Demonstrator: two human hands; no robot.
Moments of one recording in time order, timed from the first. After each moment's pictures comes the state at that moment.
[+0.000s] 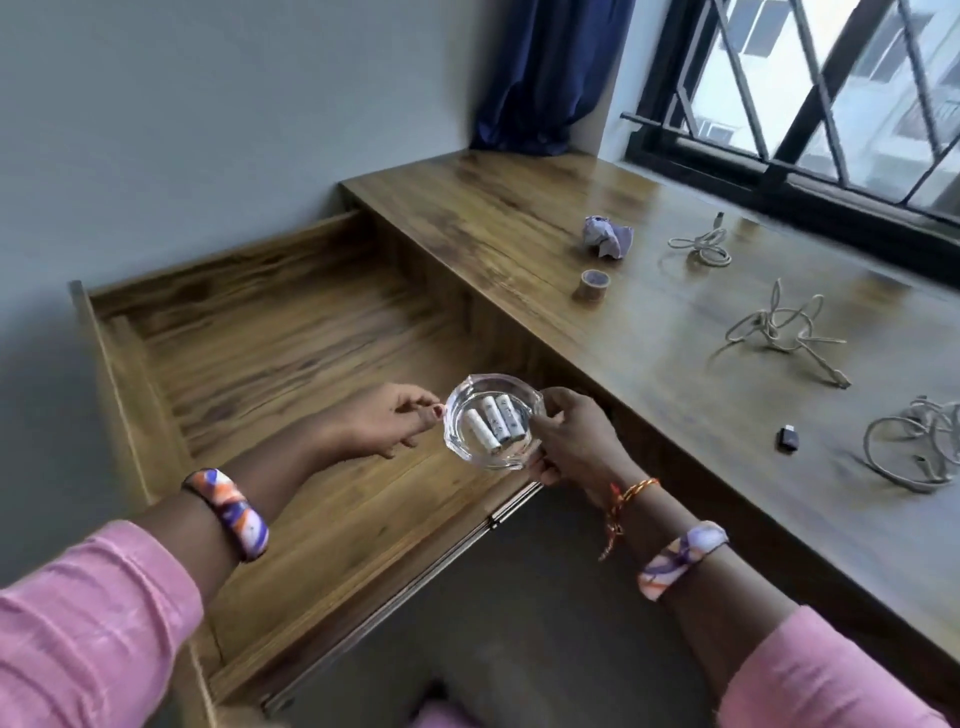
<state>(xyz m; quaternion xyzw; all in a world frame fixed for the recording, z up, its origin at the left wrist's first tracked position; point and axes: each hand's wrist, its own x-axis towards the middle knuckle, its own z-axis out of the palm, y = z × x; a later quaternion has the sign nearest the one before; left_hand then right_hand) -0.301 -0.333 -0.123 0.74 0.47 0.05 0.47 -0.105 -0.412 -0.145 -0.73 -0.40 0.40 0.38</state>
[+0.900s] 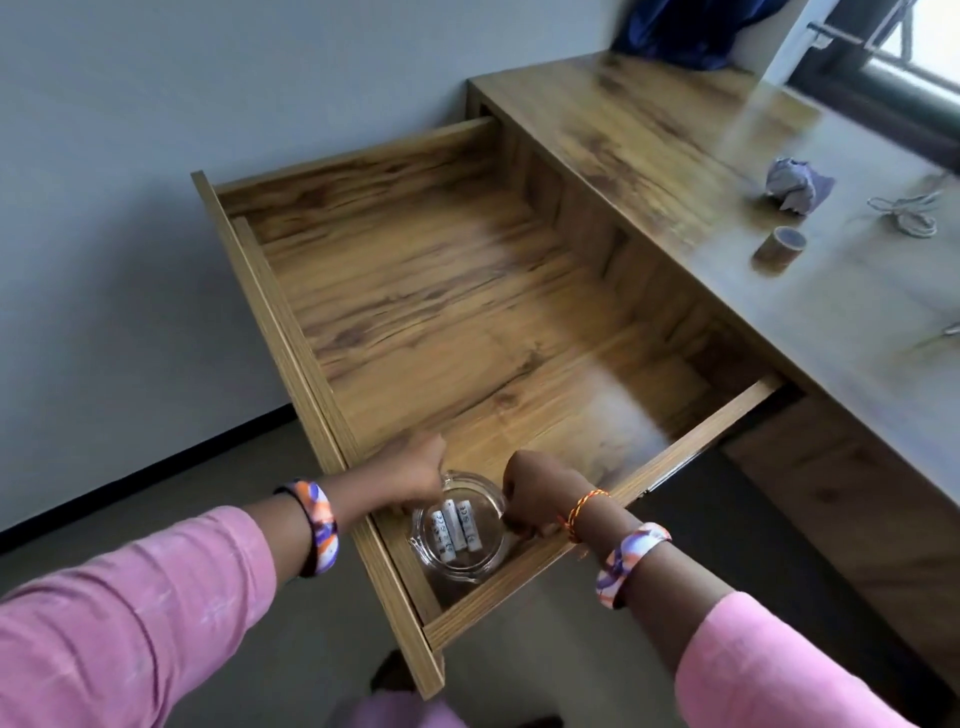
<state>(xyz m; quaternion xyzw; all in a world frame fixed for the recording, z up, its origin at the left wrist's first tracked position) -0.431 -0.324 -0.219 0.75 0.55 -0.18 0.31 -0.291 -0.367 -0.215 -0.69 -0.61 0.36 -0.14</state>
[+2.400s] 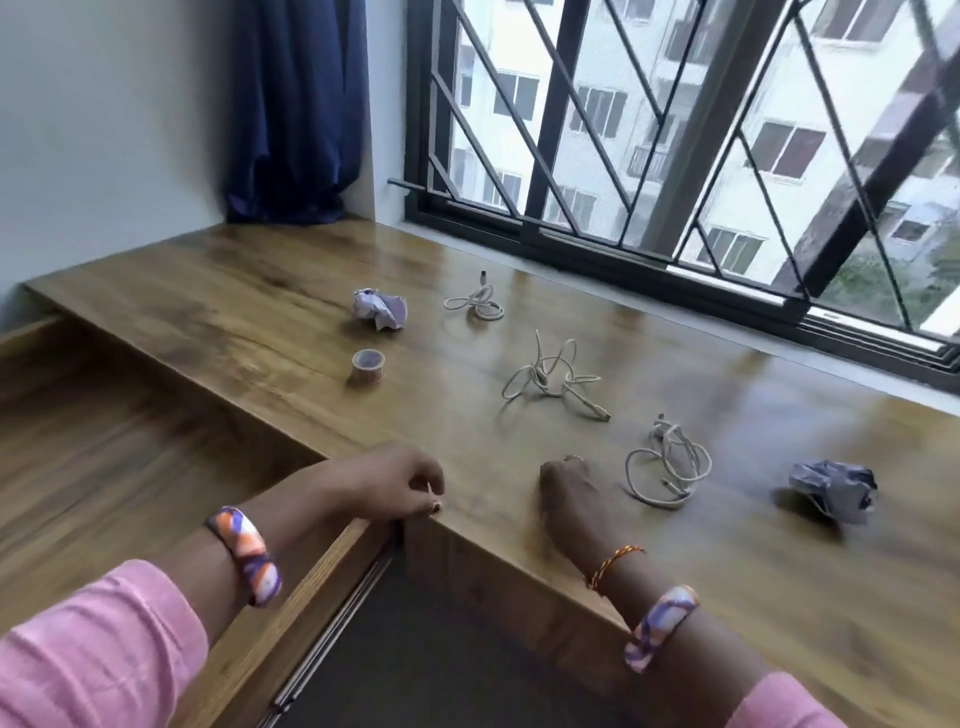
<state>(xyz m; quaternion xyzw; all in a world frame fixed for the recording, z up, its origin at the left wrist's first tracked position) -0.069 -0.323 -0.109 0.93 0.19 -0.11 0.28 0.076 -0.481 -0.136 -0.89 -0.45 -0.01 0.04</state>
